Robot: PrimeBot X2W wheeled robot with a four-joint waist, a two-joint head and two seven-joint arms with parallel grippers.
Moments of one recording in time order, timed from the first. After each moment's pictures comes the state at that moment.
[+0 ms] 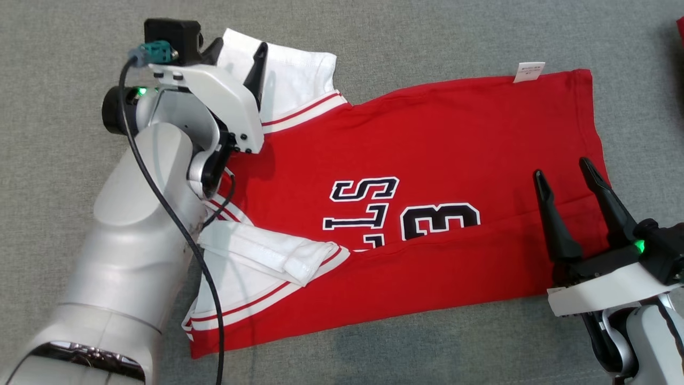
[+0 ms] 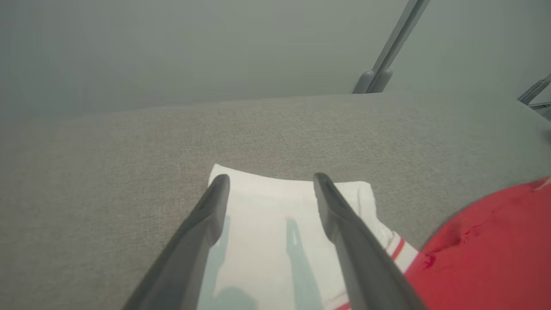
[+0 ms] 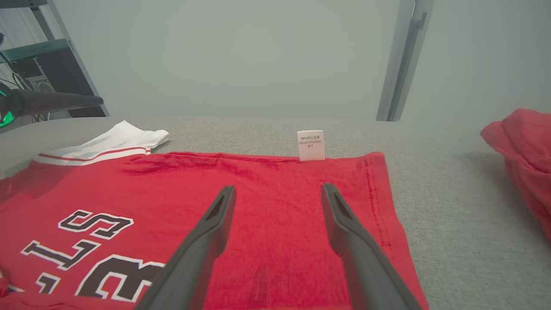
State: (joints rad) left arm -0.94 0.08 -0.39 0.77 -0.49 0.00 0.08; right arm -0.23 -0.24 0.17 0.10 0.31 0.13 -0.25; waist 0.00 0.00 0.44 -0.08
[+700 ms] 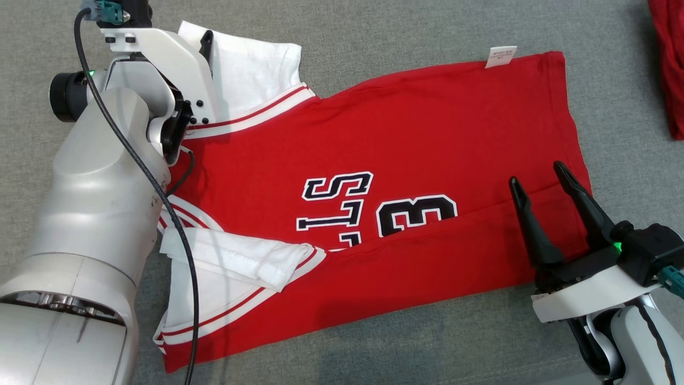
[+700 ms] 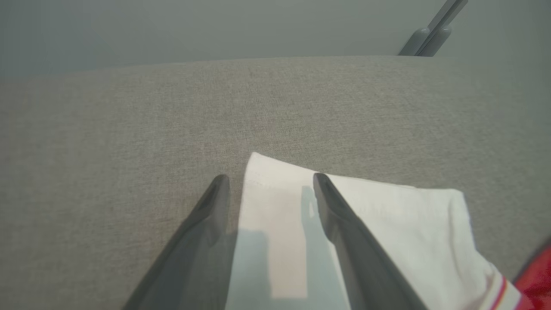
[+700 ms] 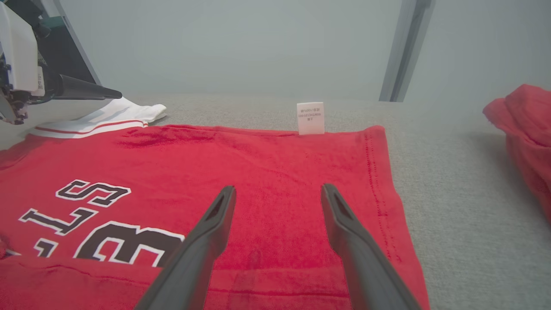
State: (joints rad) left arm -1.19 0.09 -0.38 1.20 -0.50 0.00 0.10; right arm -0.26 -0.25 0.25 0.11 0.32 0.13 -0.25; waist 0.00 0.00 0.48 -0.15
